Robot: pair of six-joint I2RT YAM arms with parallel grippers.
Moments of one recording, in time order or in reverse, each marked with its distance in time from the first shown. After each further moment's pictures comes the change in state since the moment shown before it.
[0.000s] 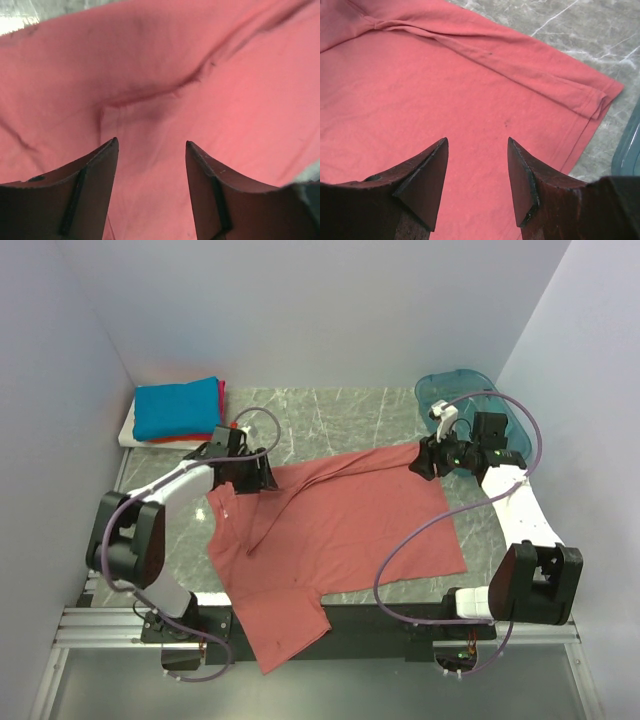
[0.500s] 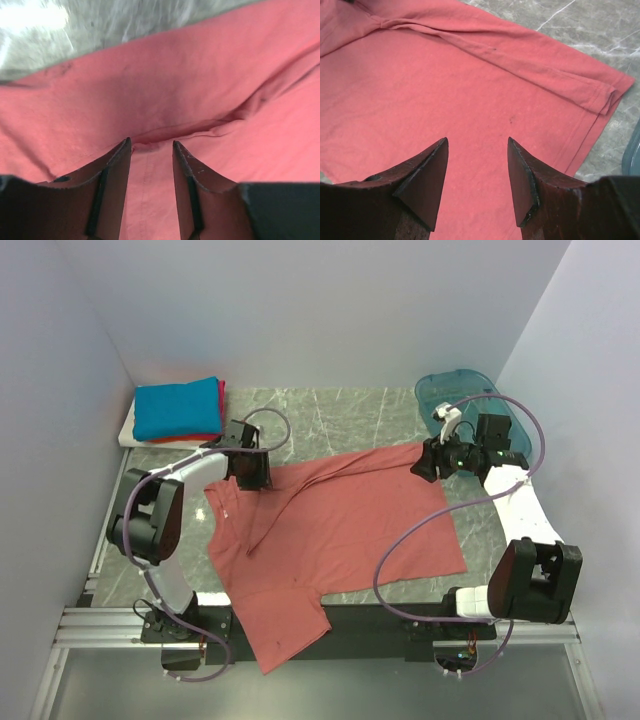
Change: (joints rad) left arm -0.040 0.195 0.143 -0.051 -0.170 0.047; right arm -0.033 0.011 -0.012 -0.011 -0.052 -0.001
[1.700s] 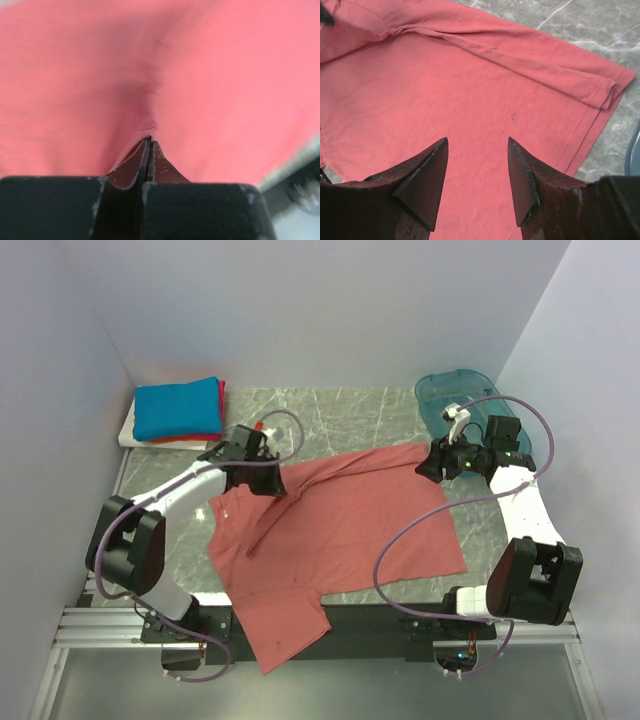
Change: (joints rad) left arm -0.095 -0.178 -0.063 -0.023 0.137 0.007; right arm -0.066 0.000 0.000 -0.024 -0.077 -0.005
